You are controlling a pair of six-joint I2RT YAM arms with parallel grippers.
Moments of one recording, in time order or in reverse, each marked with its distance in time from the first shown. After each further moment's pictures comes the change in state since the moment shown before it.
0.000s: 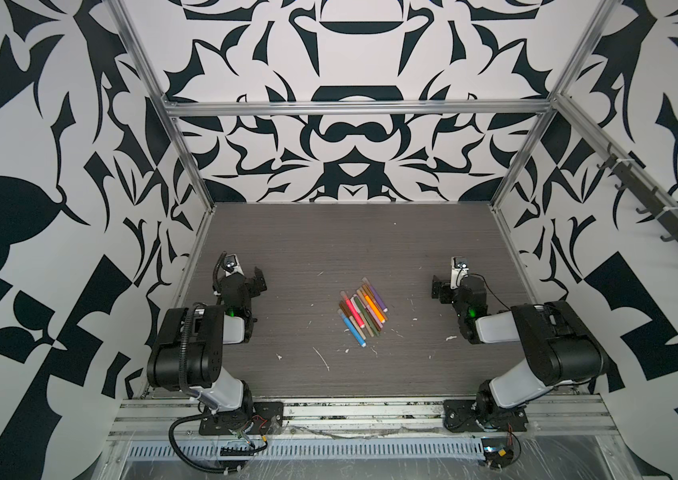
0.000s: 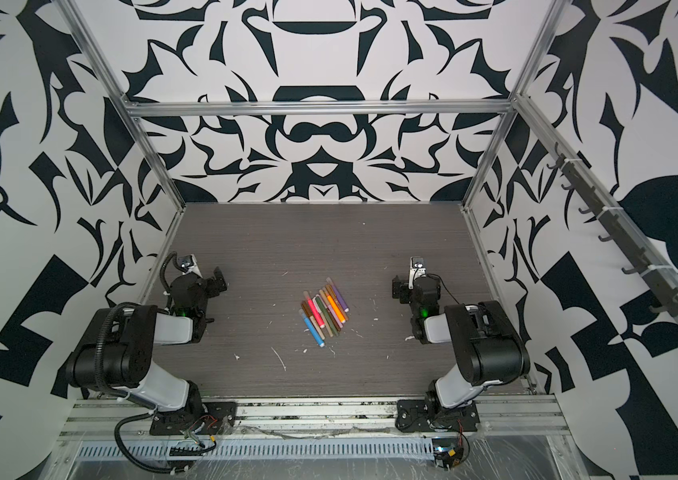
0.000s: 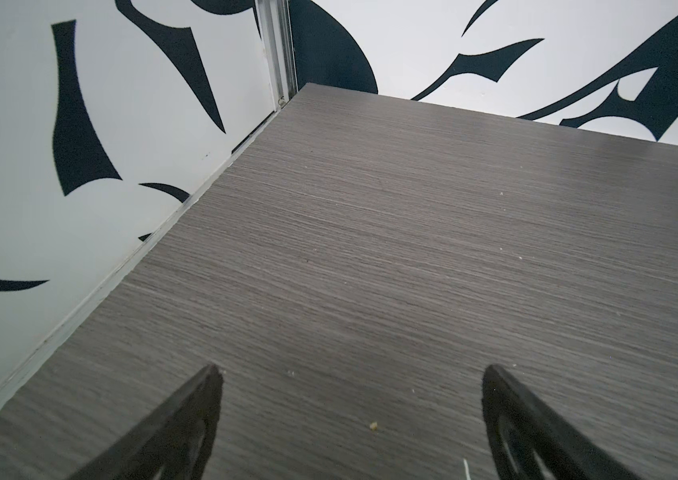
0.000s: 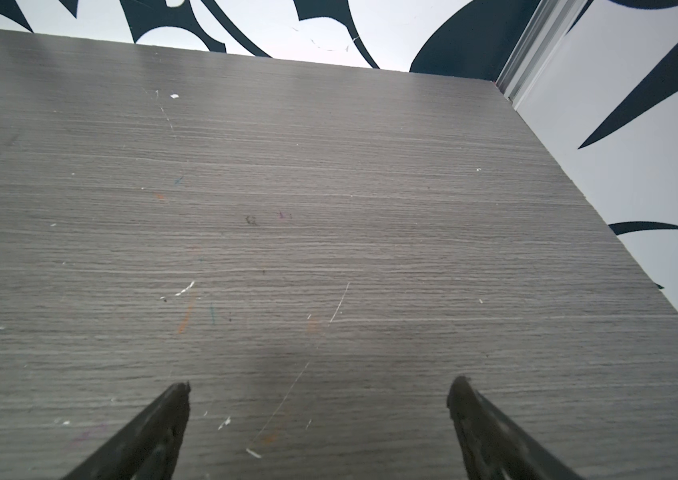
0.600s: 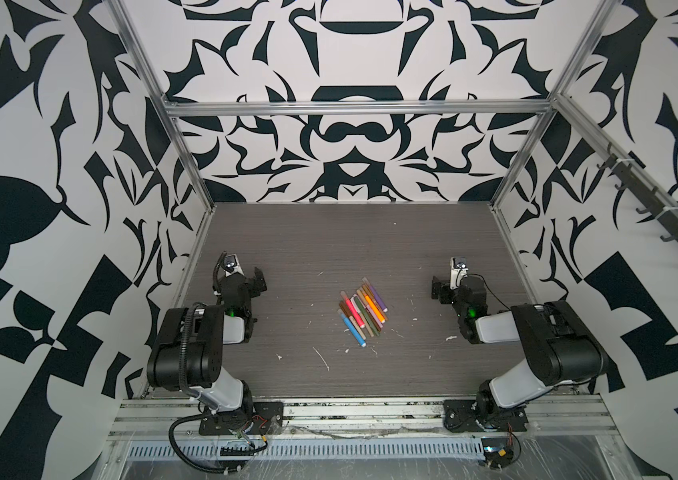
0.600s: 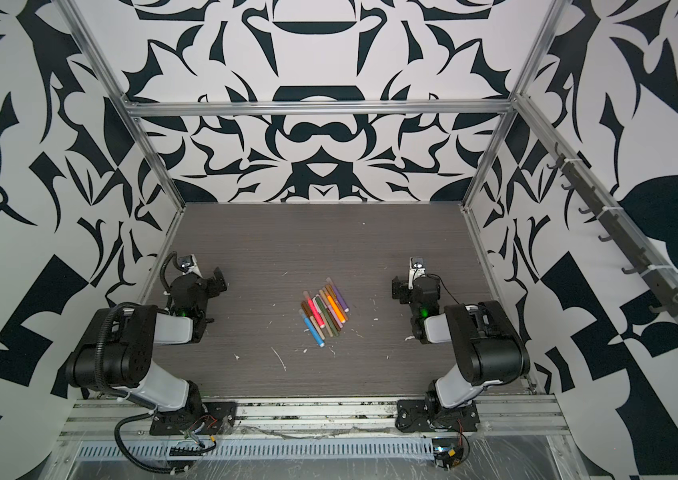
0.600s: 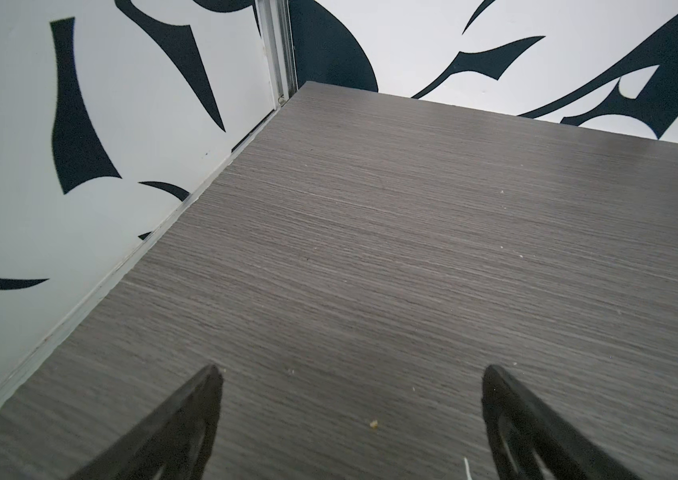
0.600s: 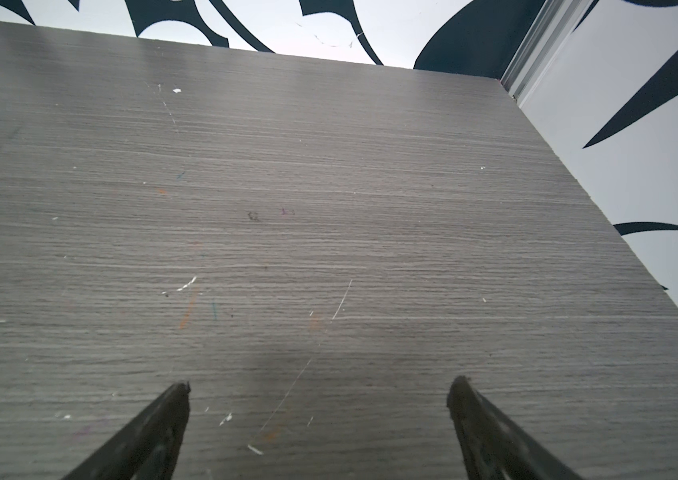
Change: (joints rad) left arm 0.000 0.000 0.000 -0.004 0.000 0.000; right arm 0.000 0.000 0.000 -0.008 -0.003 -0.006
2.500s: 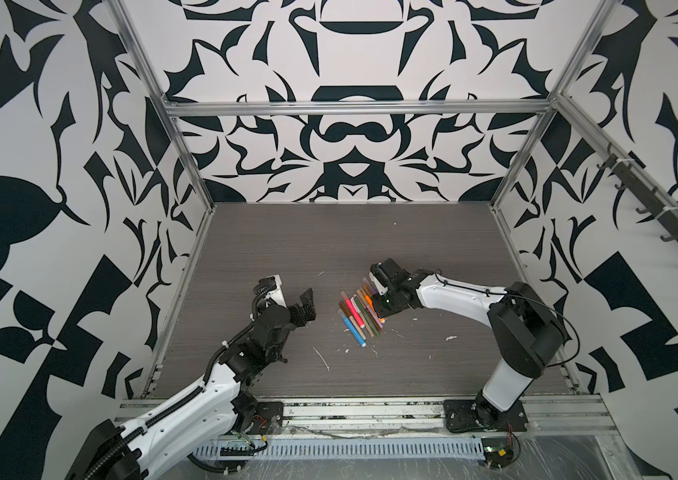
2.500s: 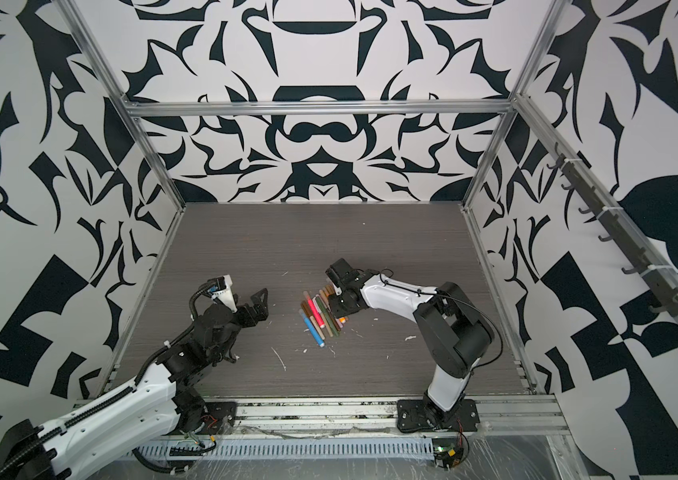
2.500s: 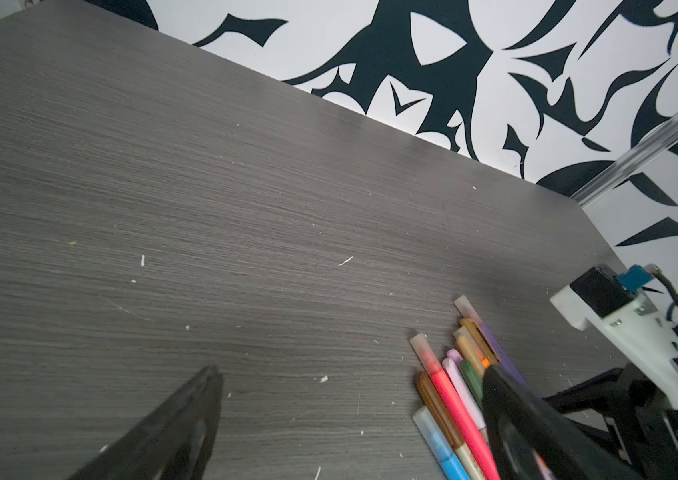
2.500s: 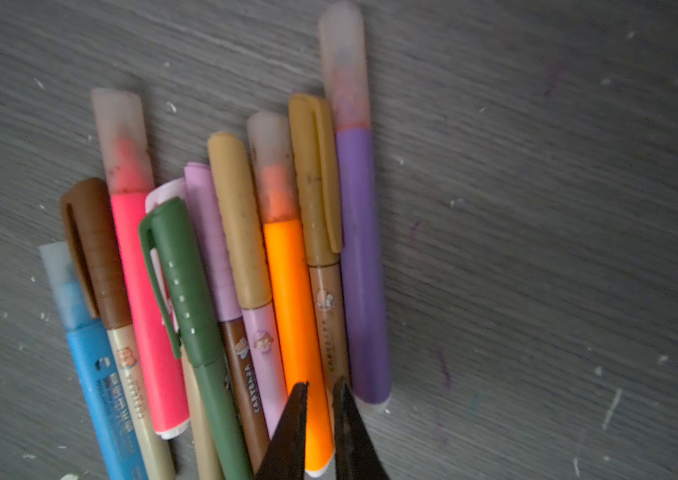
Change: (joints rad) left arm -0.764 -0.826 -0.061 -0.784 -0.254 -0.499; right arm 0.578 0.130 0.706 -1.311 -0.169 0.371
